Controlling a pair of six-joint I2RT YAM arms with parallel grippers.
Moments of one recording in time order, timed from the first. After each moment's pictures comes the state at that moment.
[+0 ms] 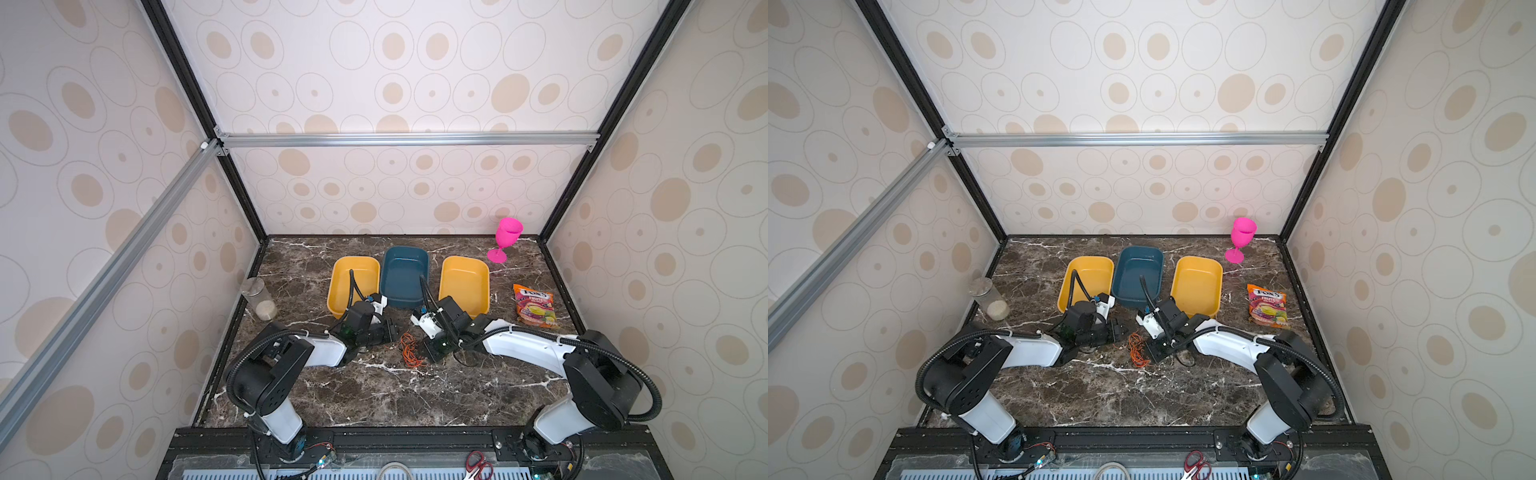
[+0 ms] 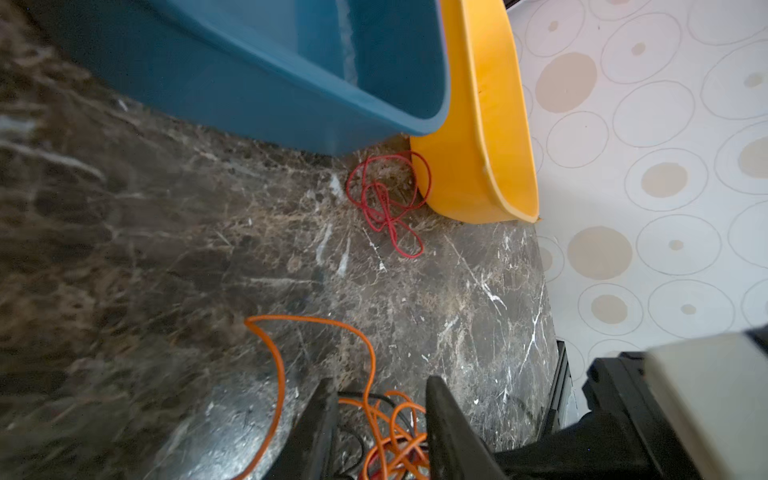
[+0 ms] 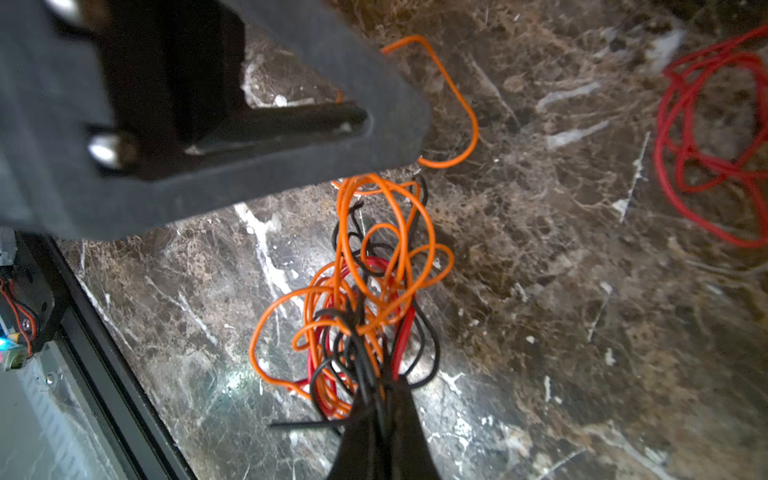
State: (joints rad) left arm -0.59 1.67 0.59 0.50 0.41 -0.82; right arm 0.74 1.54 0.87 -0.39 -0.29 0.17
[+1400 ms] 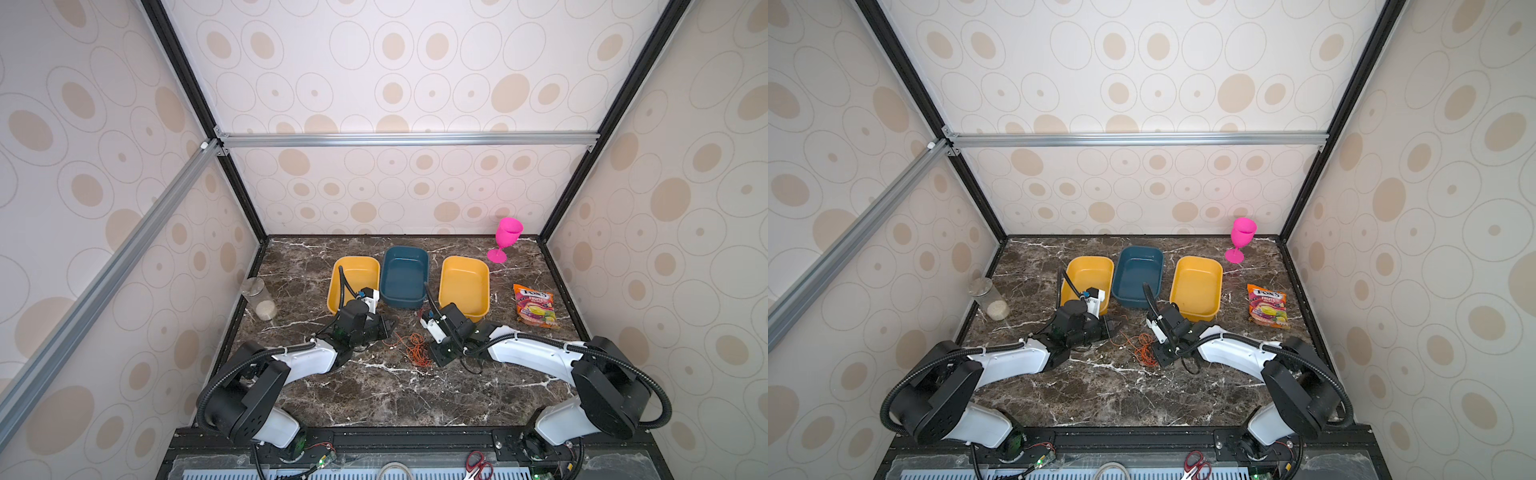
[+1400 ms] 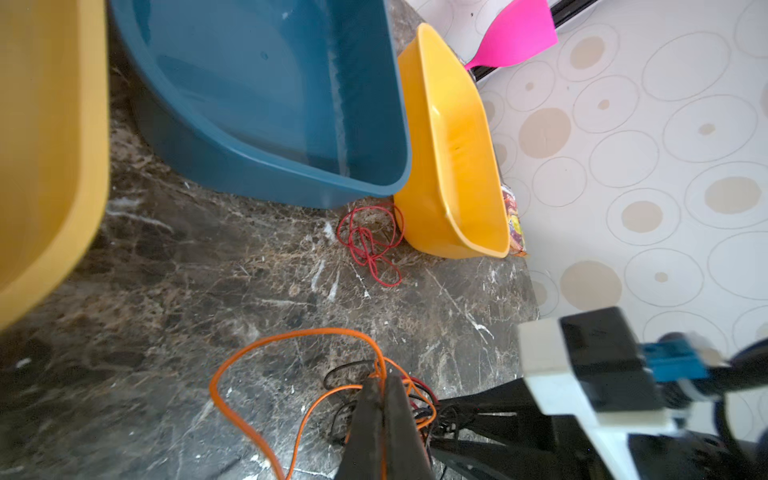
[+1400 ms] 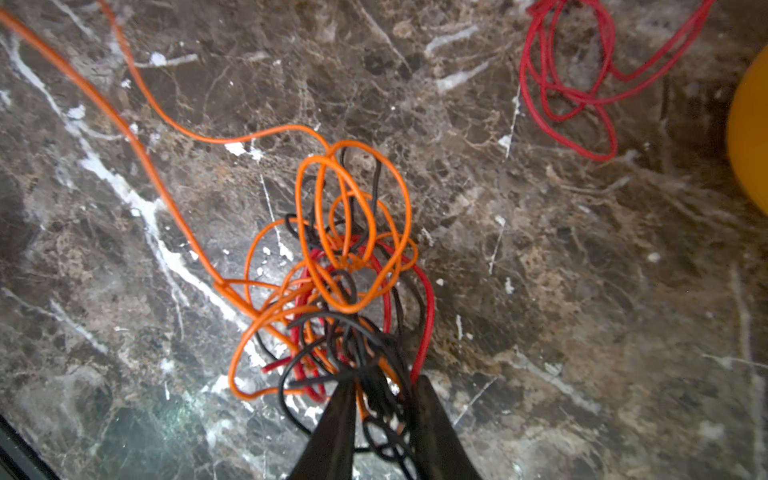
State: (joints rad) left arm -0.59 1.45 0.56 0.41 0.29 -0.80; right arm 0.75 1.50 0.80 -0.42 -0.07 0.20
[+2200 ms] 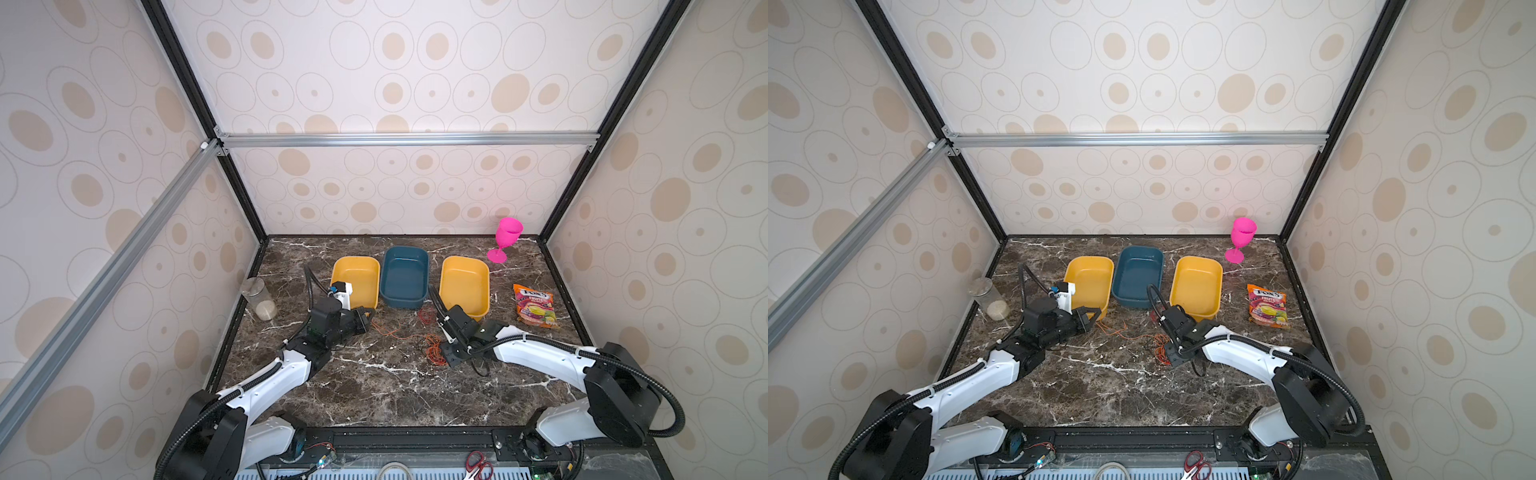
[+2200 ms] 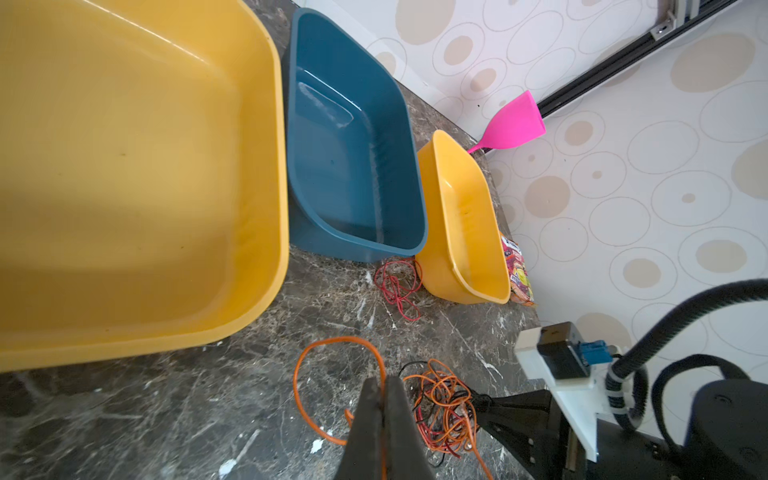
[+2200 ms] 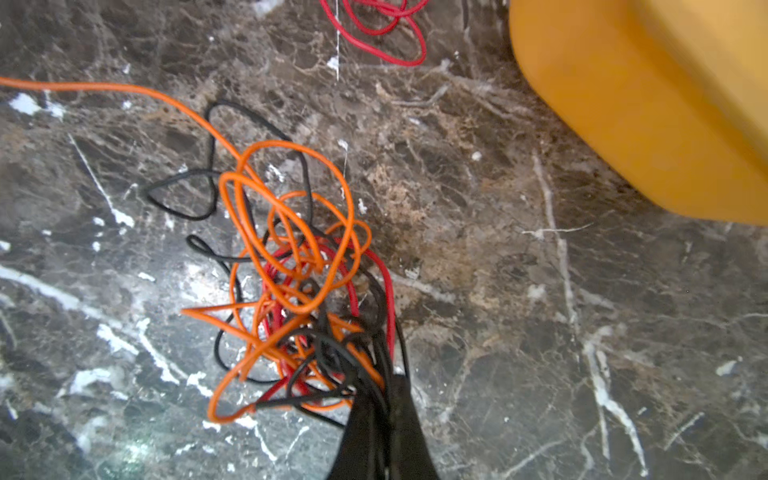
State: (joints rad) left arm -0.43 1.15 0.51 0.19 0.25 -0.74; right arm 0.73 1.42 0.81 -0.61 0.12 0.27
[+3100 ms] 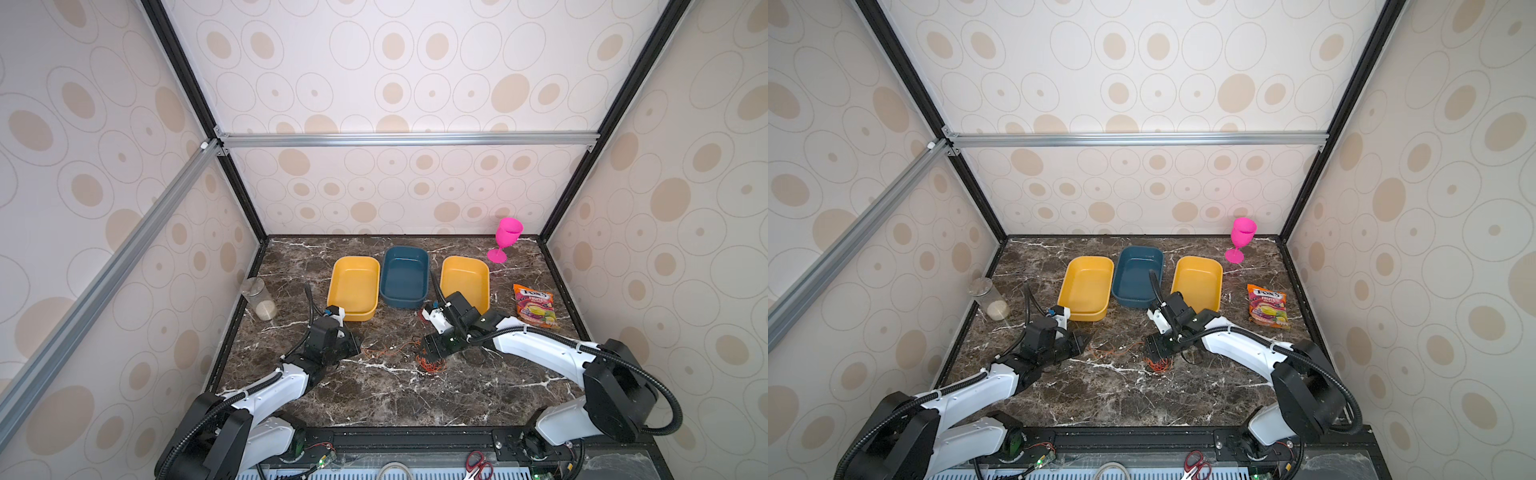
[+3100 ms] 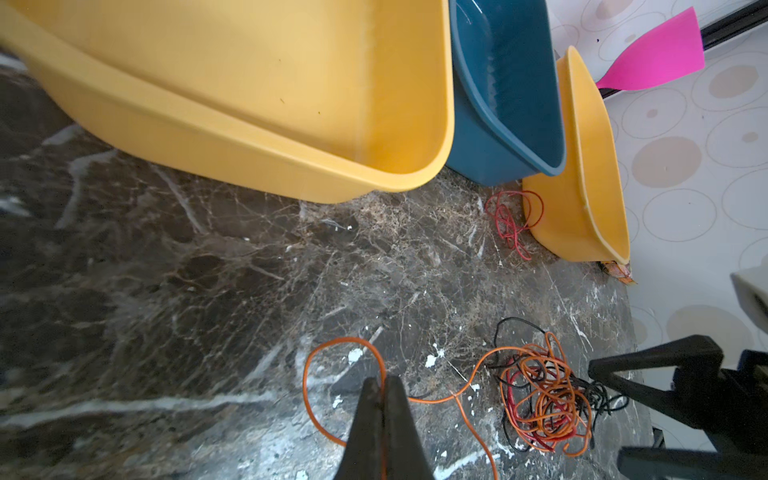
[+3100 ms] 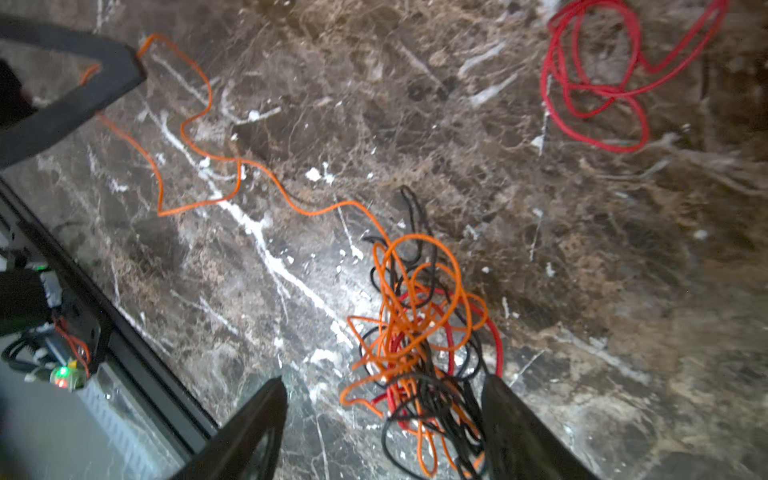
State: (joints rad) left arm -0.42 1.15 0.33 0.16 0.20 -0.74; right arm 0.70 1.49 0.92 -0.54 -0.24 0.34
